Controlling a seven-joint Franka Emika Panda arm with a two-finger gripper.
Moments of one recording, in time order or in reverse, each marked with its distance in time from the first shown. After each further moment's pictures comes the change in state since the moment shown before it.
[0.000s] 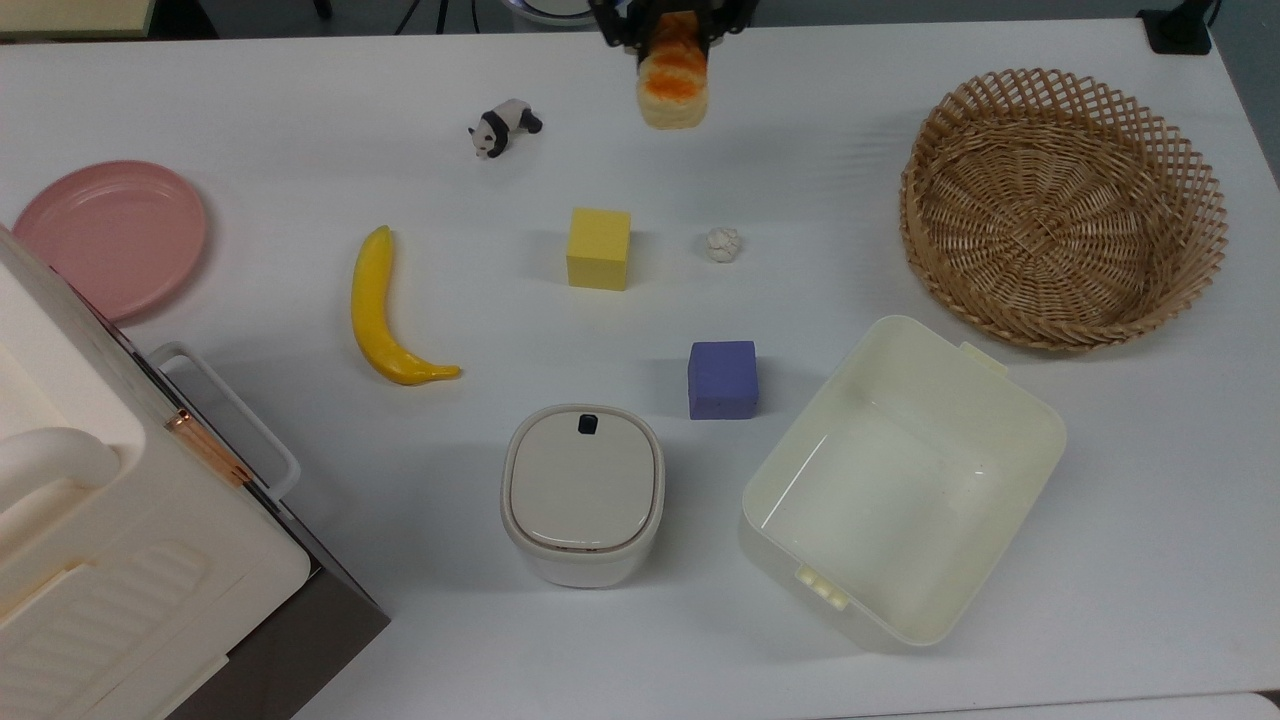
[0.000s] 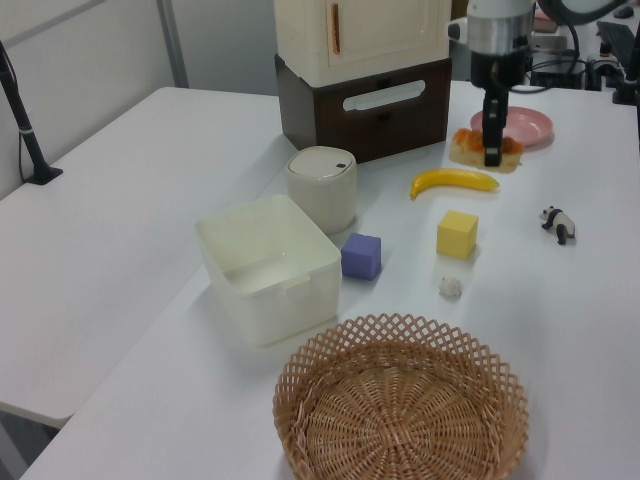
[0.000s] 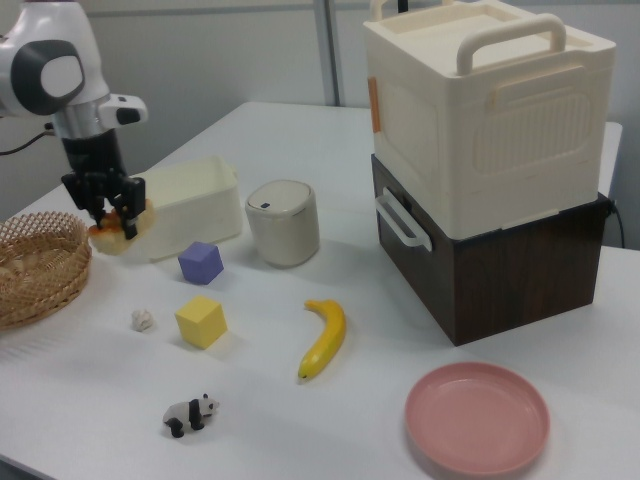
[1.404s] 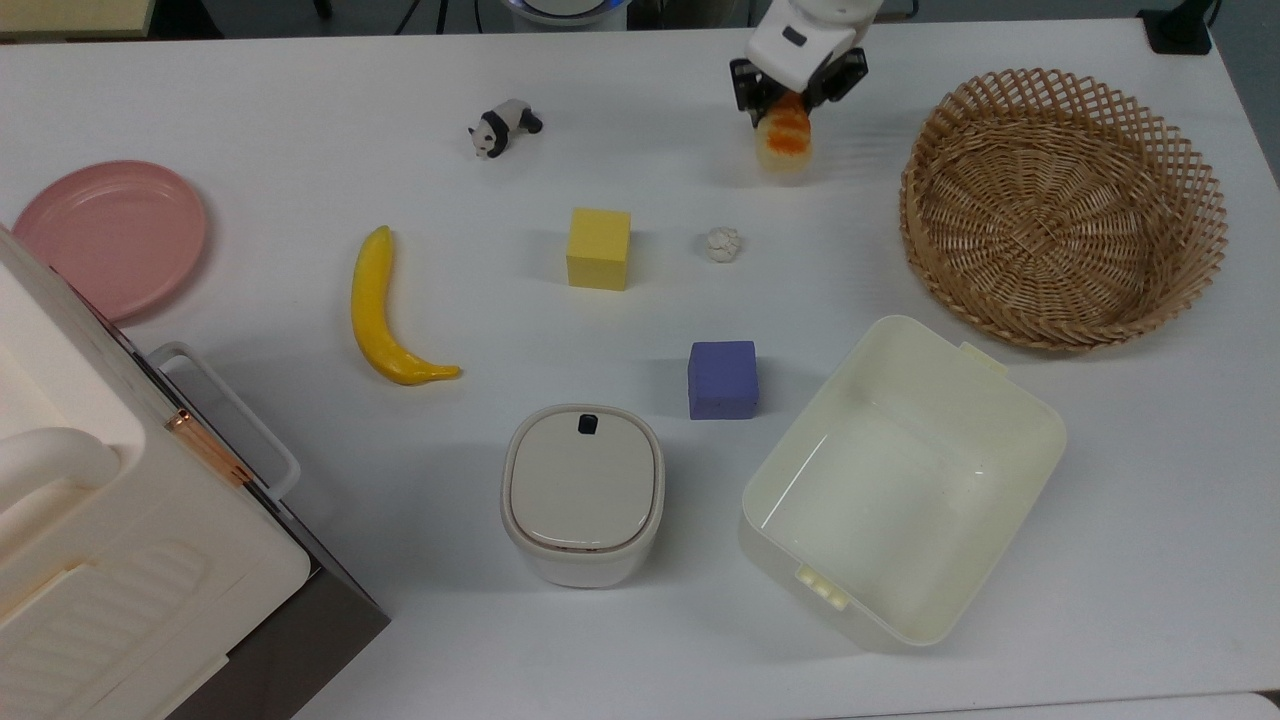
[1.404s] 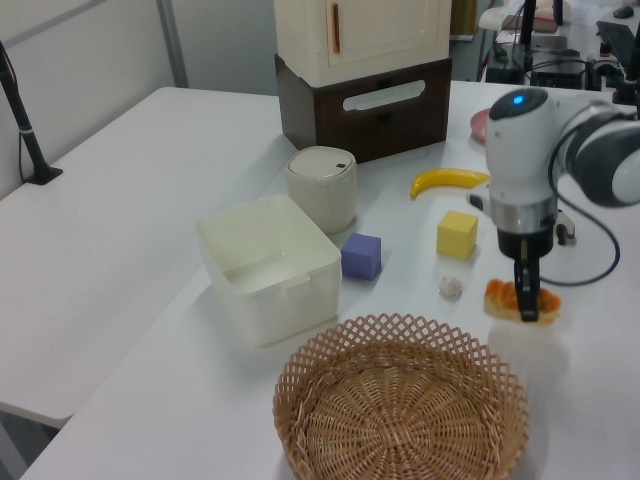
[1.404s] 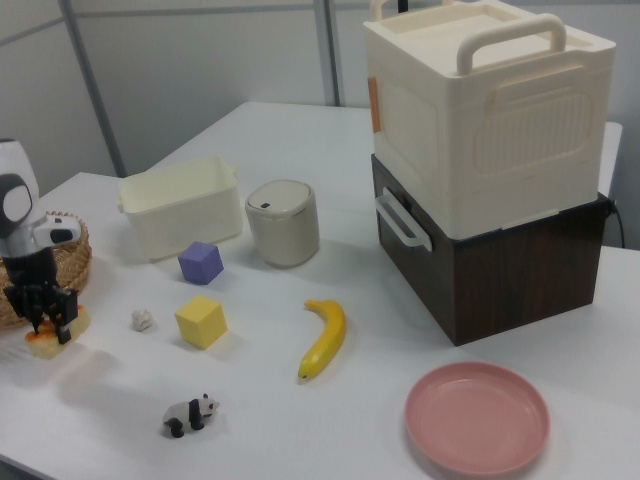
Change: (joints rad) arm 0.323 0.087 0.009 -0.369 0.000 0.343 0.297
